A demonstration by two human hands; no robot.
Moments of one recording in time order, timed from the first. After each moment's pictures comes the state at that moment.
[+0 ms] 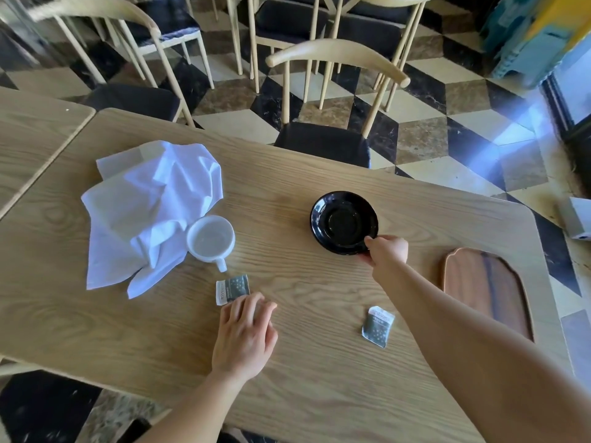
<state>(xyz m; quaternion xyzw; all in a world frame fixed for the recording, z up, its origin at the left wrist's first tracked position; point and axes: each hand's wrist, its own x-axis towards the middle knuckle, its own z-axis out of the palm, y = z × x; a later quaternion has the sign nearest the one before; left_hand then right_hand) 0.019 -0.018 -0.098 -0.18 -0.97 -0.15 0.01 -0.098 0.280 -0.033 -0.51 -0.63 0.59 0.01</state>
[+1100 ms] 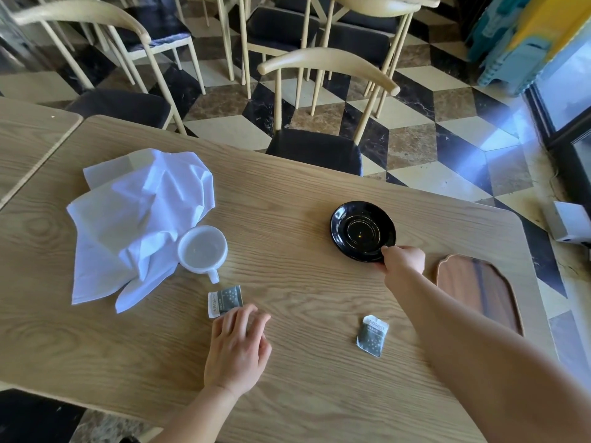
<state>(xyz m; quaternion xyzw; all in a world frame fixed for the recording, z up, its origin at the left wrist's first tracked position) 0.018 -0.018 -0.096 -0.18 -0.97 -0.17 0.02 -0.095 0.317 -0.033 -0.57 -0.62 0.54 0.05</state>
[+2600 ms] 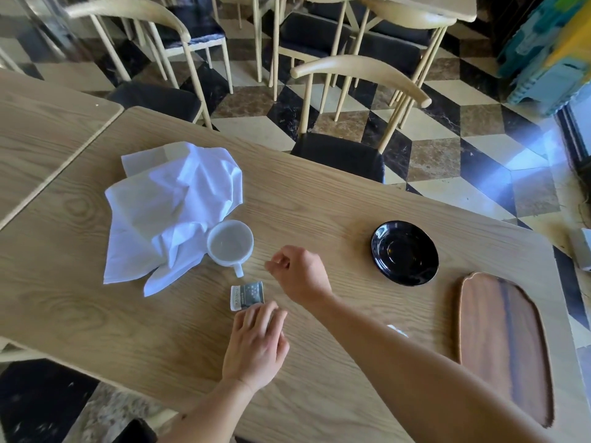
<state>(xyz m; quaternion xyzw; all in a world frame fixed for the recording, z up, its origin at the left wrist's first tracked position) 0.019 -0.017 -0.092 -0.17 -0.97 -0.17 0.02 -0.087 0.108 -0.007 -0.05 -0.91 0.39 -0.10</state>
